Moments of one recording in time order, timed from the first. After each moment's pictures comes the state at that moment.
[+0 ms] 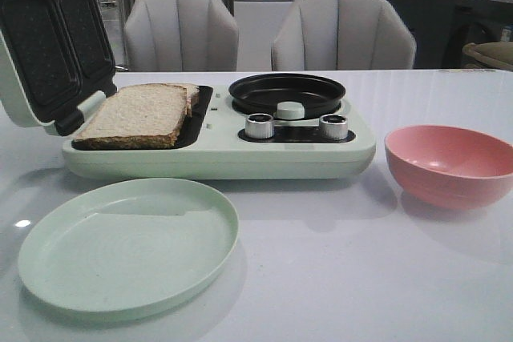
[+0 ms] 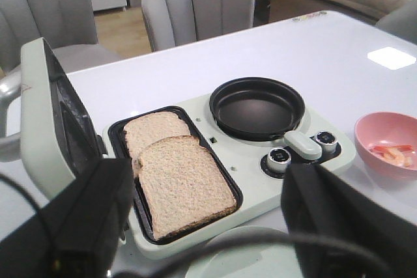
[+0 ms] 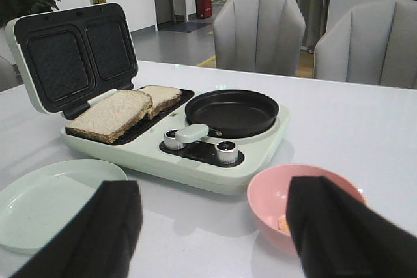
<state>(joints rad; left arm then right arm) -0.45 0.76 -0.81 -0.05 0.41 0.07 0.50 -0.01 -0.19 -0.11 0.28 0.19</state>
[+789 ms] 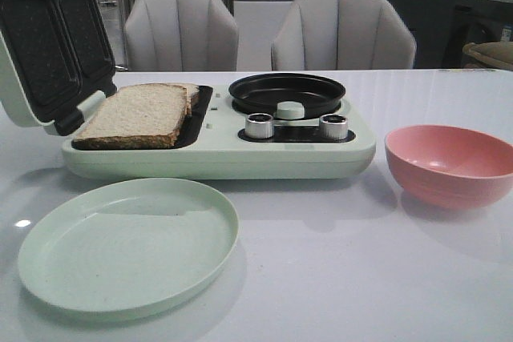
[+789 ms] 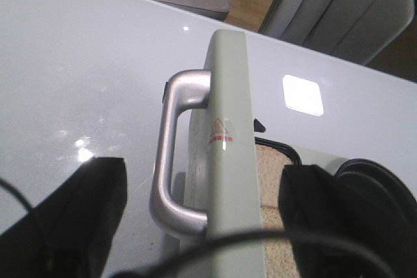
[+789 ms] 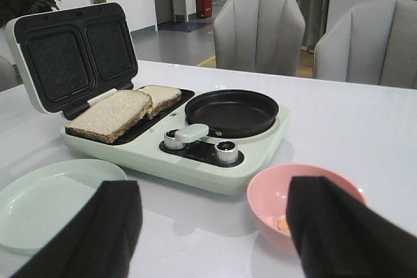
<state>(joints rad) 0.20 1.42 -1.37 -0.68 0.67 0.29 0.50 -0.01 -0.19 -0.11 0.28 0.19</state>
